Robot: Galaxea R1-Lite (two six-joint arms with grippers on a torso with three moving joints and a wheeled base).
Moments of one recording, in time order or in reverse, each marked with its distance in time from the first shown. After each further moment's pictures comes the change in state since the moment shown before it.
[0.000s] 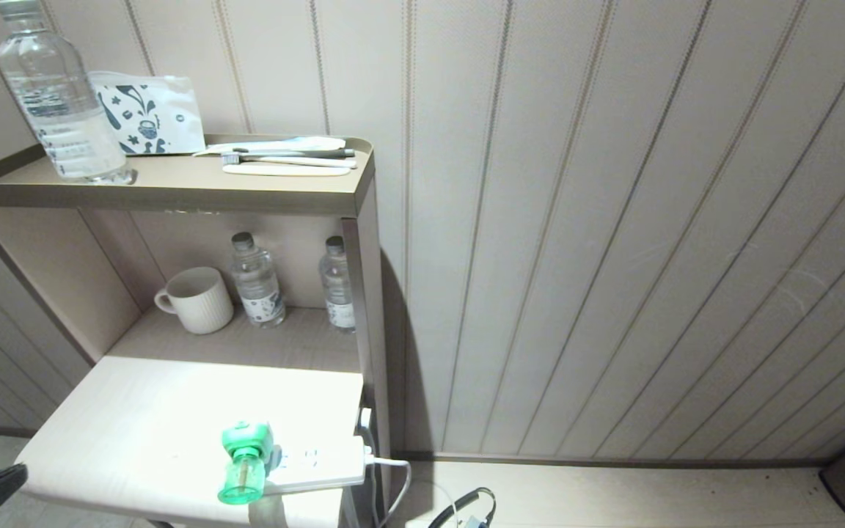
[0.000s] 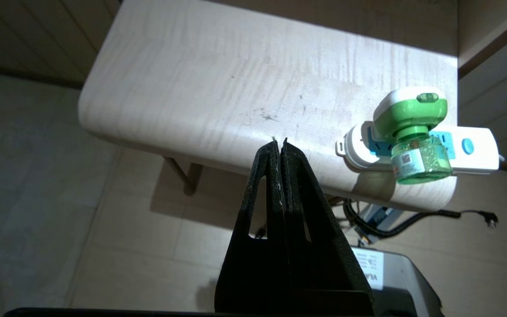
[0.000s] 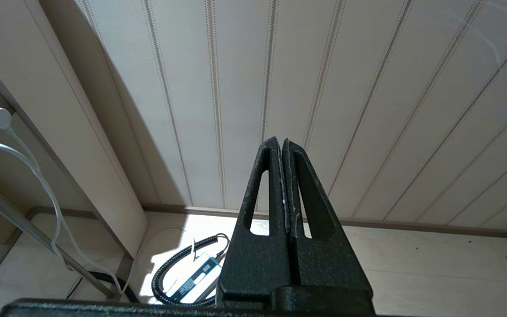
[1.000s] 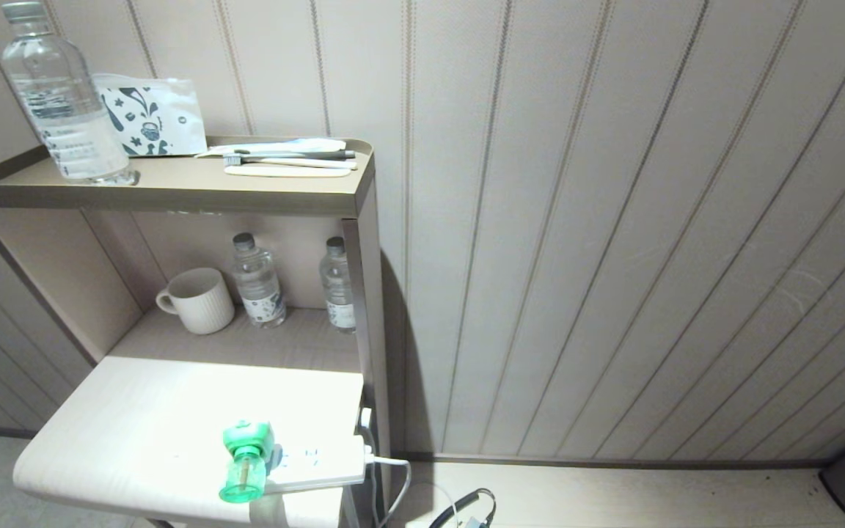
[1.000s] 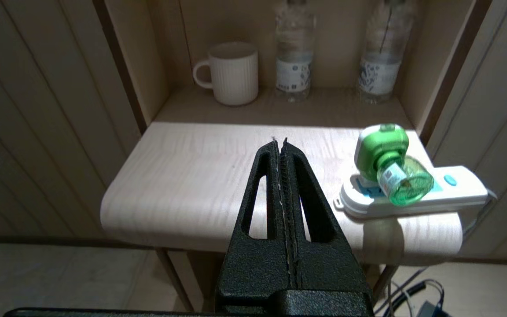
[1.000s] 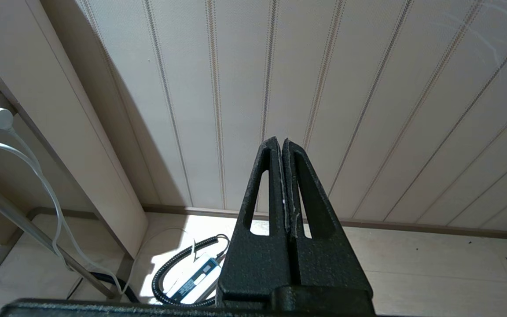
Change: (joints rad) left arm 0.114 -0.736 0.388 -0.208 -0.148 0.201; right arm 0.001 0.000 0.000 0.000 0.000 0.000
